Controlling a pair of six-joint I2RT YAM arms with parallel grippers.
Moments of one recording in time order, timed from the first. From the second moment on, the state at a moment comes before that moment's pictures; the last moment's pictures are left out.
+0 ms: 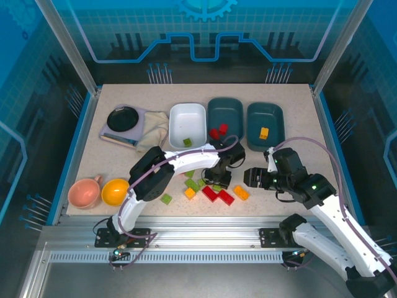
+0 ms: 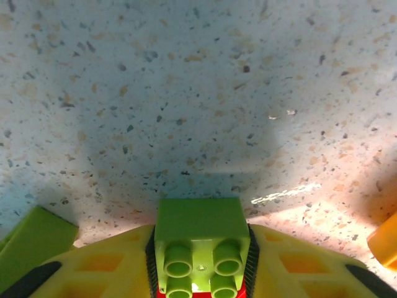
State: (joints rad) left arm -0.94 2.17 1.68 -1.06 0.10 -0.72; right arm 0.50 0.71 0.78 -0.94 -0.17 0.59
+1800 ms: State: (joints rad) left arm -0.31 1.58 1.53 -1.04 0.00 -0.88; right arm 0.99 1.73 1.44 -0.71 -0.12 0.27
